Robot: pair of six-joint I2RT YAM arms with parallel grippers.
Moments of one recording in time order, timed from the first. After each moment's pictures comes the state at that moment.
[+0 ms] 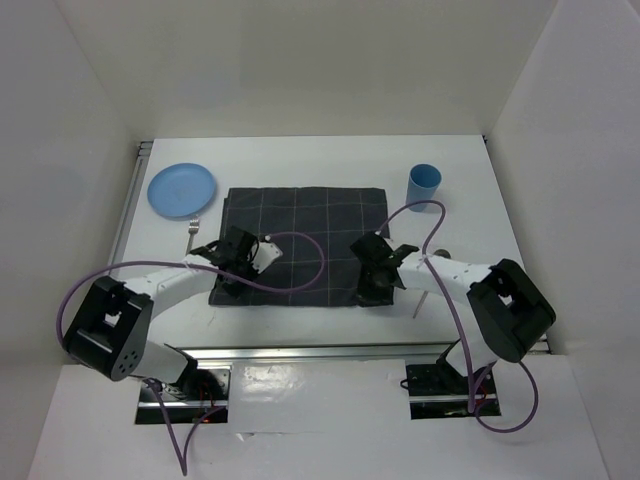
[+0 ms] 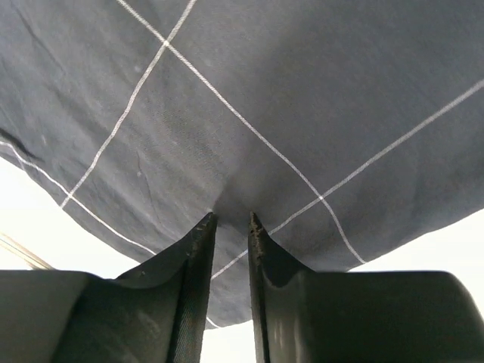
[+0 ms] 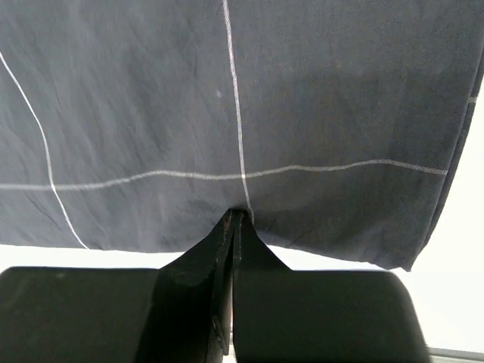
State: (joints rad) left arm -0.44 1.42 0.70 -0.44 -0.06 0.39; right arm 0.68 1.50 0.75 -0.49 0.08 0.87
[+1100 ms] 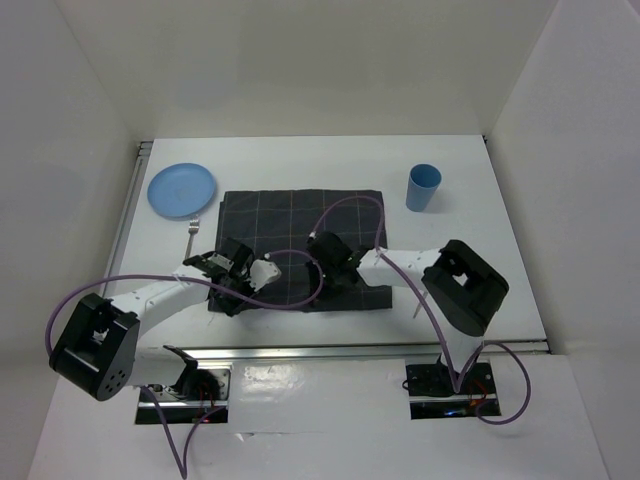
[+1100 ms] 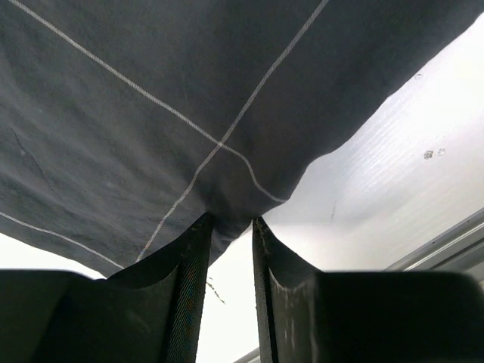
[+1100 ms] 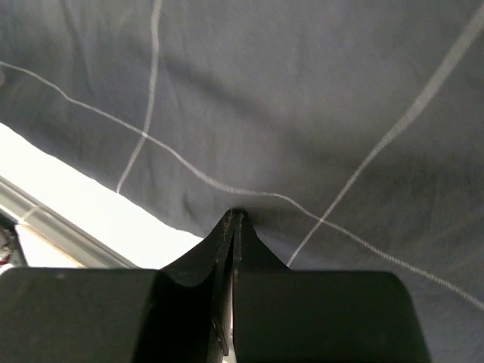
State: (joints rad) left arm -0.46 1.30 0.63 -0.60 0.07 0.42; right arm 0.87 1.74 0.94 -0.24 -0.15 0.66
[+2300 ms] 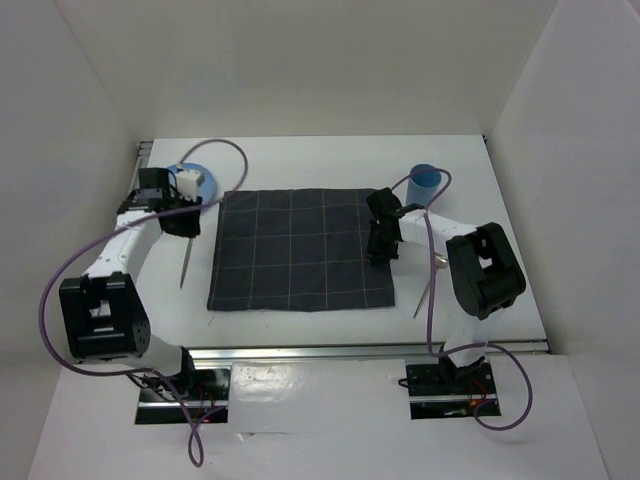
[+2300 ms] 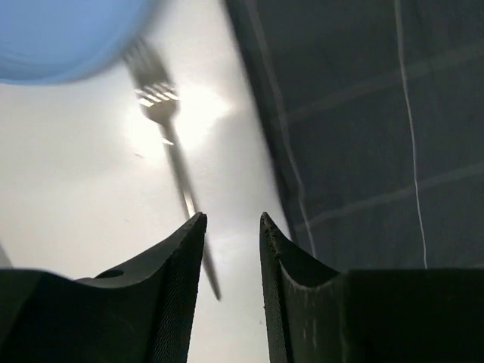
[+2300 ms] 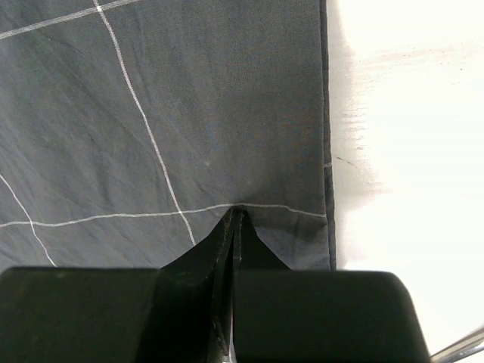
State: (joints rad) left arm 0.08 1.44 1.03 -0.56 0.15 0.30; right arm 0.40 1.78 1.08 -0.53 0.04 0.60
